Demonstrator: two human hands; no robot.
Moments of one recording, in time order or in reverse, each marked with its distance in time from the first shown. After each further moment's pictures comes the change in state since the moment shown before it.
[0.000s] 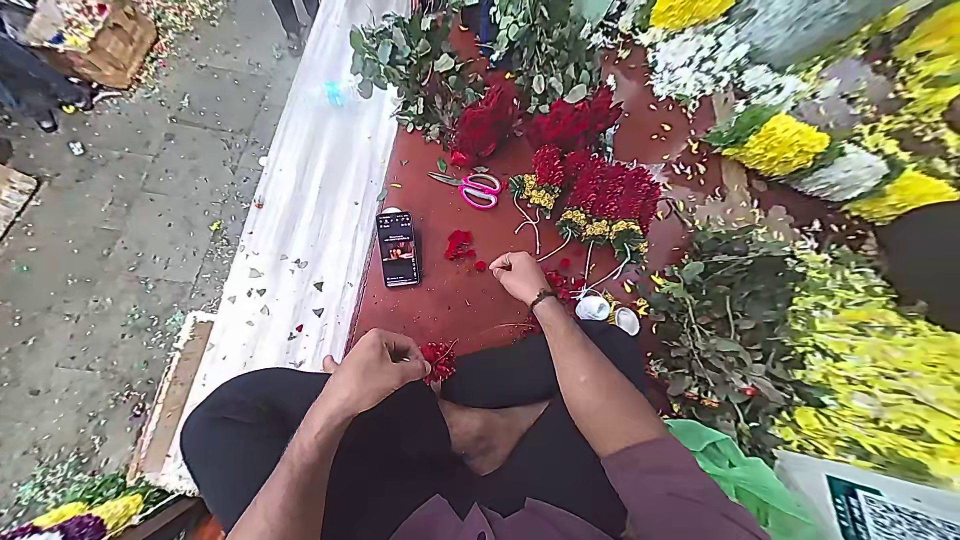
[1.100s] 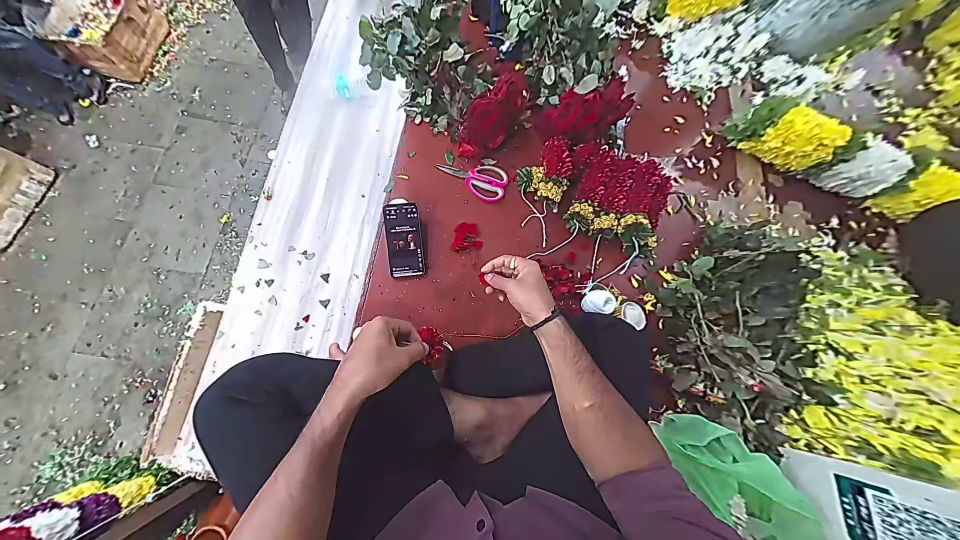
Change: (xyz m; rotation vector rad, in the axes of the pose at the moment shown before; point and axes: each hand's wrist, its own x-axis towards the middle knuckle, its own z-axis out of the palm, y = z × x) left_hand 0.006 -0.012 0.008 0.153 0.121 -0.087; right_hand -0.061 -0.029 0.013 0.704 -0.001 -0.106
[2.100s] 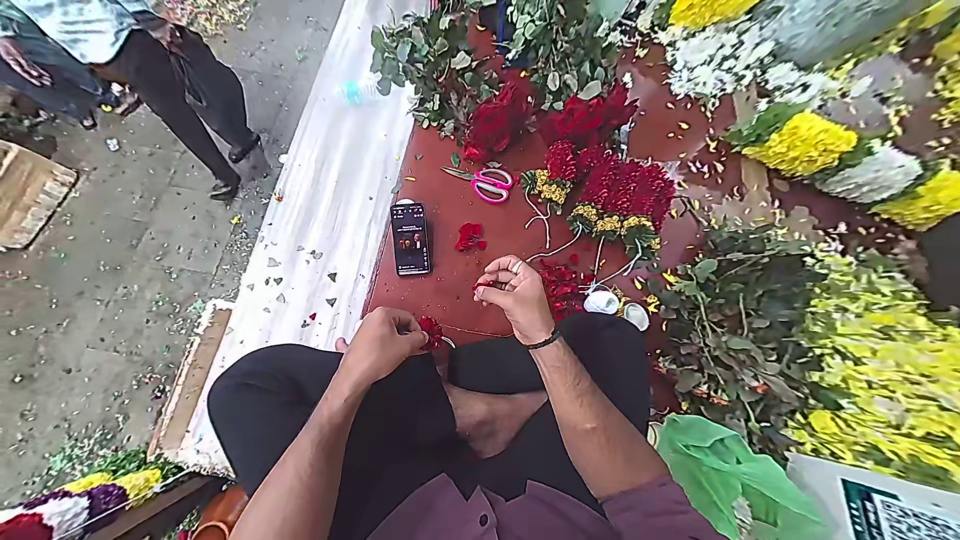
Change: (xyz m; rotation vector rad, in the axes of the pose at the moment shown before) left_hand -0.001 0.001 -0.002 0.001 0.075 -0.041; right_hand -0.049 -0.026 0.024 0.182 -0.008 -0.174
